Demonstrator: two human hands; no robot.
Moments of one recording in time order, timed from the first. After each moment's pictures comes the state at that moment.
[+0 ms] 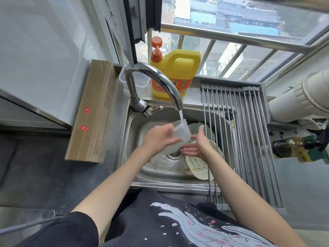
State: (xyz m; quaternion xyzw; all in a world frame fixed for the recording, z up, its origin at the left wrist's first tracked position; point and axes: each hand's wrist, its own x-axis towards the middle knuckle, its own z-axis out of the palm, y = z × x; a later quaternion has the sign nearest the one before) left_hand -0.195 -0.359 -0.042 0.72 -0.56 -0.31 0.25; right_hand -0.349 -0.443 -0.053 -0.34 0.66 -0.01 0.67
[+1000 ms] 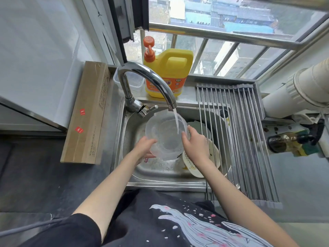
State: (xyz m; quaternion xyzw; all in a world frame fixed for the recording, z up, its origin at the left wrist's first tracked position) left_hand -0.191 -0.336 -0.079 0.68 -0.03 -0.62 0.38; right_hand -0.357 -0.417 -0.050 -0.77 0.57 -0.07 0.29
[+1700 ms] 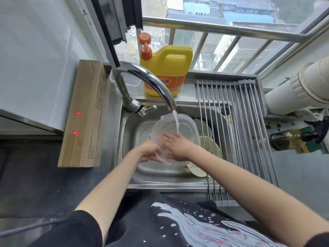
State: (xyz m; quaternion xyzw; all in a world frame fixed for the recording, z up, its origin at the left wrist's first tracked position) left_hand -0.197 -0.348 -0.089 0.61 -0.06 -0.72 0.33; right_hand -0.321 -0.435 -0.072 -0.92 0.14 0.34 0.13
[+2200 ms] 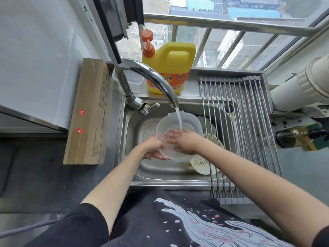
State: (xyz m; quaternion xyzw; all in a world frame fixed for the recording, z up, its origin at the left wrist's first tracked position) left_hand -0.193 -0.353 -0.081 0.63 -0.10 -0.72 0.27; right_hand -0.325 -0.451 -0.063 -0.93 0.11 0.32 0.13
